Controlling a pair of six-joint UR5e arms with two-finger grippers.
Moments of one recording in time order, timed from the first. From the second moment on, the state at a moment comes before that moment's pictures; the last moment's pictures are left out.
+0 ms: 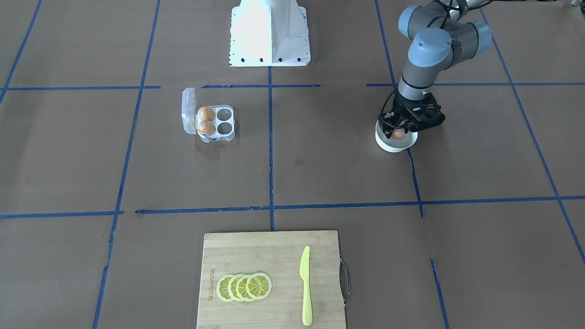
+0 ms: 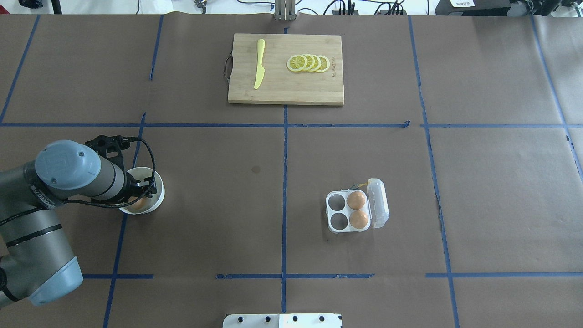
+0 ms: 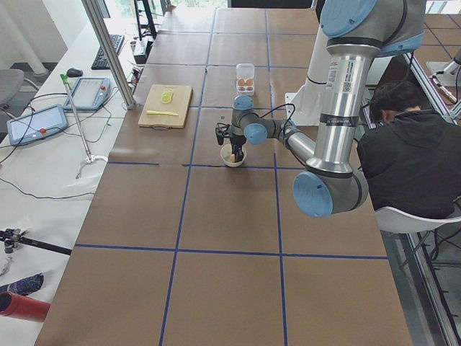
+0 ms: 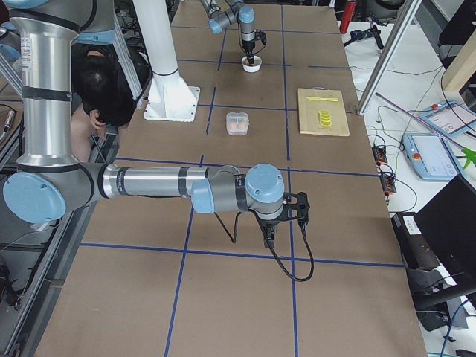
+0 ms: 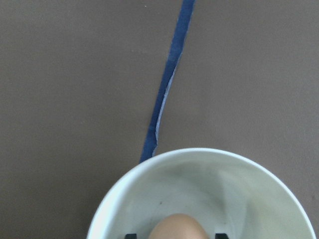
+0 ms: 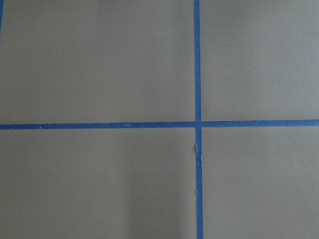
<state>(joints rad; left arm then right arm) -0.56 -1.72 -1.86 -1.82 -1.83 -1.40 1.63 -1.64 1.69 -1.46 2.48 0.11</state>
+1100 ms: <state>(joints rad) -0.60 -1.72 -2.07 -1.67 -1.82 -1.40 1.63 -1.64 1.69 -1.46 2.48 0.11</state>
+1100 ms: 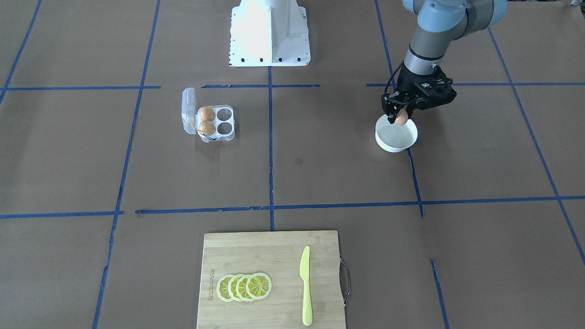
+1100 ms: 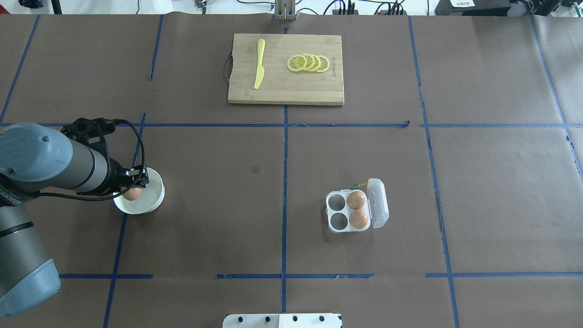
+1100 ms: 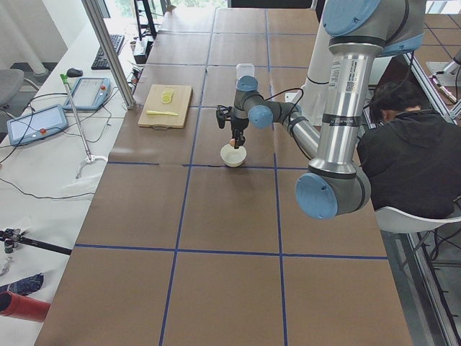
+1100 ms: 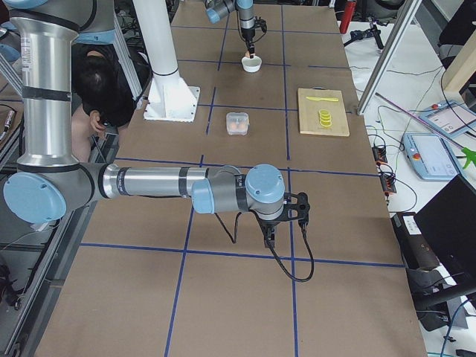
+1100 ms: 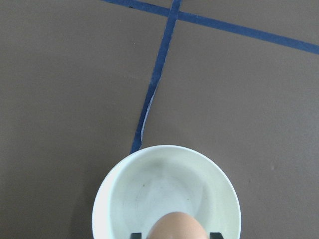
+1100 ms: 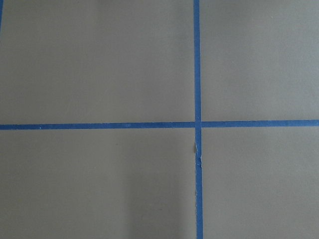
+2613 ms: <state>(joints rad) -0.22 -2.35 -1.48 -2.32 -1.21 -1.39 1.63 -1.64 1.70 -1.46 2.52 0.11</state>
